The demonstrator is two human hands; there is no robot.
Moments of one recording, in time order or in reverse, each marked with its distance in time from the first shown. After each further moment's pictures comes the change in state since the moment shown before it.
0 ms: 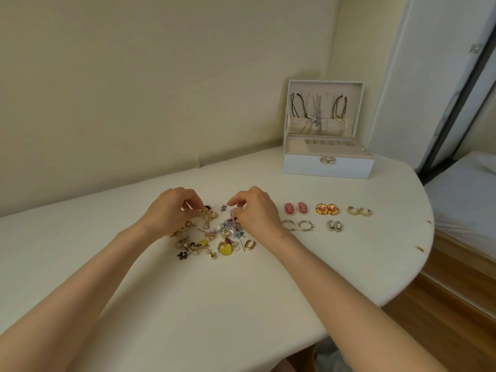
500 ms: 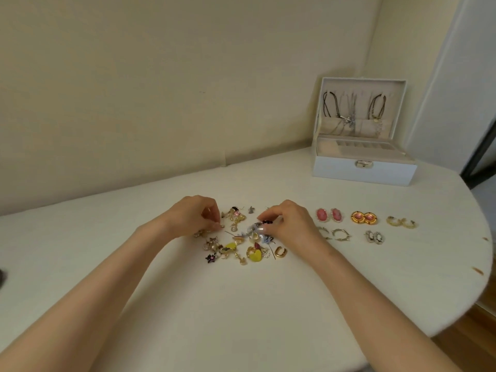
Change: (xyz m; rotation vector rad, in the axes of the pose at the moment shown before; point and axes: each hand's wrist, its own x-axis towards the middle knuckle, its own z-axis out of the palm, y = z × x) left_hand -0.002 -0.014 -0.009 -0.038 -0.253 -0.134; right_hand -0.005 0.013 -0.002 0.085 -0.118 0.025
